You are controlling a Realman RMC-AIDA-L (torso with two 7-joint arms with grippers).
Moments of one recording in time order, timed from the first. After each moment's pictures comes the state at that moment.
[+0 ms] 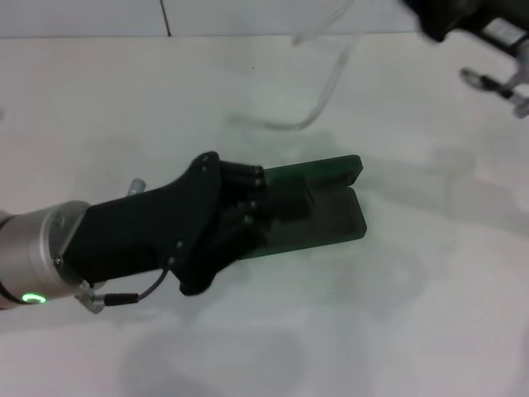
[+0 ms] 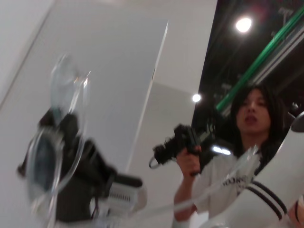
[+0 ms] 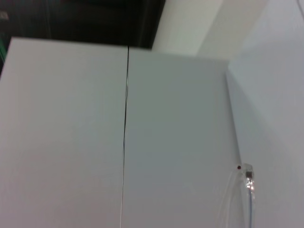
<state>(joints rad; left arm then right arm) -0.47 -2.09 1.27 0.40 1.14 2.03 -1.18 0.70 2.02 -1.19 -0.49 -0.93 -1.74 1.09</state>
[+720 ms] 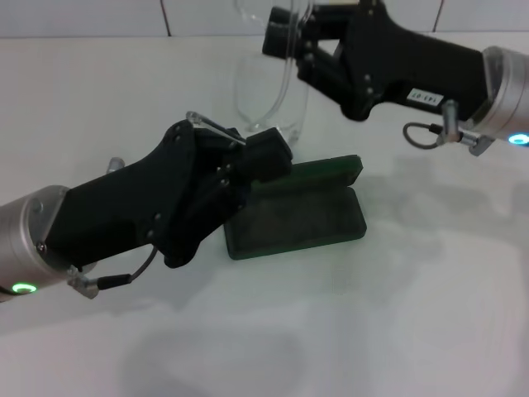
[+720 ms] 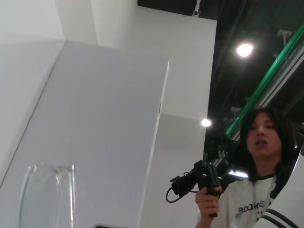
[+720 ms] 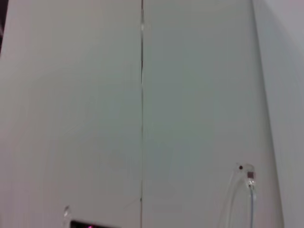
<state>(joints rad) -0.46 -2.09 1.29 0.40 1.03 2.03 -1.14 0.70 2.03 -1.41 -0.49 -0.93 -1.60 1.02</state>
